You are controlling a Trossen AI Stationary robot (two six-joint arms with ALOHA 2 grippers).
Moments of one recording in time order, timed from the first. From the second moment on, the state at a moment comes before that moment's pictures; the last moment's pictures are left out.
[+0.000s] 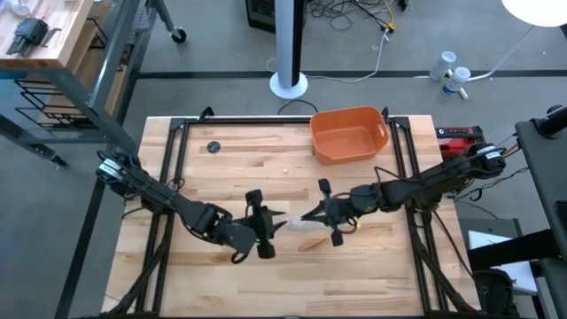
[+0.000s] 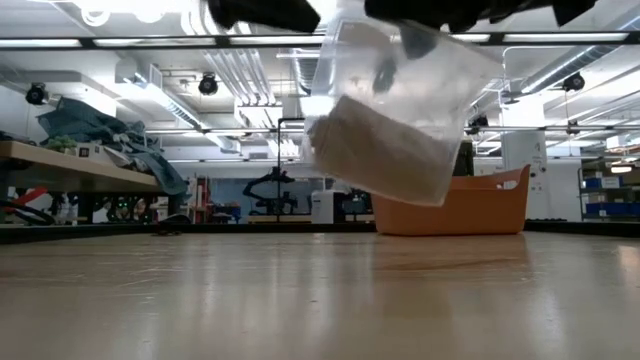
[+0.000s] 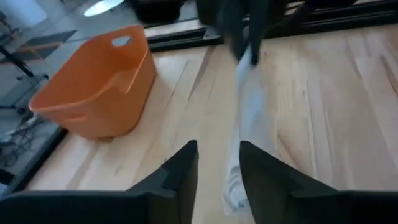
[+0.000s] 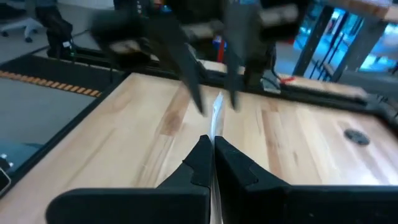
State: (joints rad) left arm -0.48 1.57 1.11 -0.13 -0.75 -0.17; right arm 0.27 1.34 0.73 0.40 0.10 -0.11
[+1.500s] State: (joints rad) left arm -0.41 1.59 0.98 0.30 -0.54 0.17; right arm 0.29 1.32 0.73 0.35 0.16 -0.08
